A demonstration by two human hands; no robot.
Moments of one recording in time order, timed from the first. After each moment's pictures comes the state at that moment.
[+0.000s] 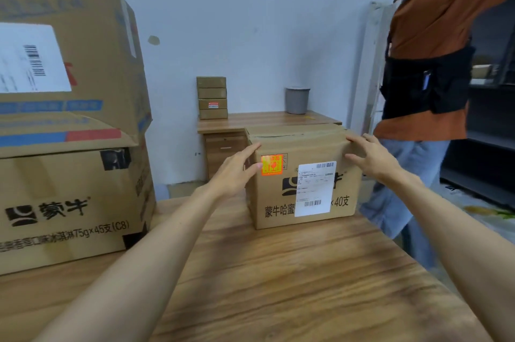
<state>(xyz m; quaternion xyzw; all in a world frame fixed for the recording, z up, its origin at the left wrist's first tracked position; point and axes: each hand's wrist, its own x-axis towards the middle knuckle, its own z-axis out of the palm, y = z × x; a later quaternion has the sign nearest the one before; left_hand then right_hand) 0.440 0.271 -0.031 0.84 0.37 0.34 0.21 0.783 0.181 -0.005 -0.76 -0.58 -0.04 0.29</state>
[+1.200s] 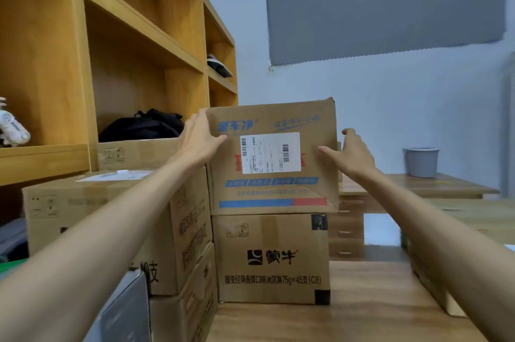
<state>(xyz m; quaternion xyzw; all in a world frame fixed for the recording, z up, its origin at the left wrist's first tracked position) 0.008 0.186 0.215 0.63 0.59 0.48 -0.14 0.325 0.211 0.171 -0.57 -0.64 0.02 0.52</state>
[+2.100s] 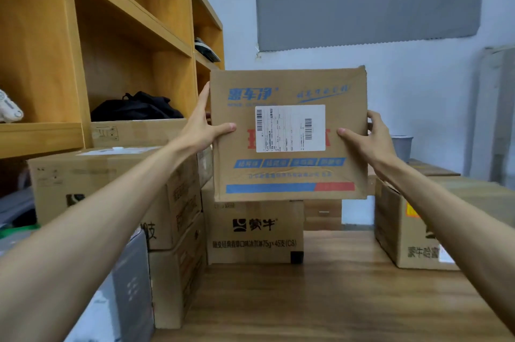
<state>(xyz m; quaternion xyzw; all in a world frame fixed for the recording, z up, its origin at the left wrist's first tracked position) 0.040 0.107 0.192 0.73 0.41 0.54 0.09 0.397 0.129 0.146 -0.45 -0.59 0.12 0.66</state>
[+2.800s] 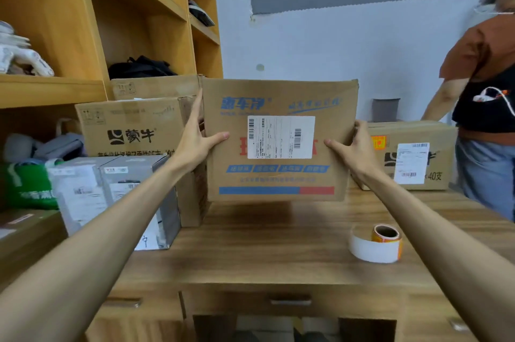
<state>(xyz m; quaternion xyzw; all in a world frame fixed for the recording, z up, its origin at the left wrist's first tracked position) 0.036 -0.036 0.061 0.71 0.39 0.57 0.13 0.393 -0.017 0.016 -0.48 -0.60 0.16 0.62</state>
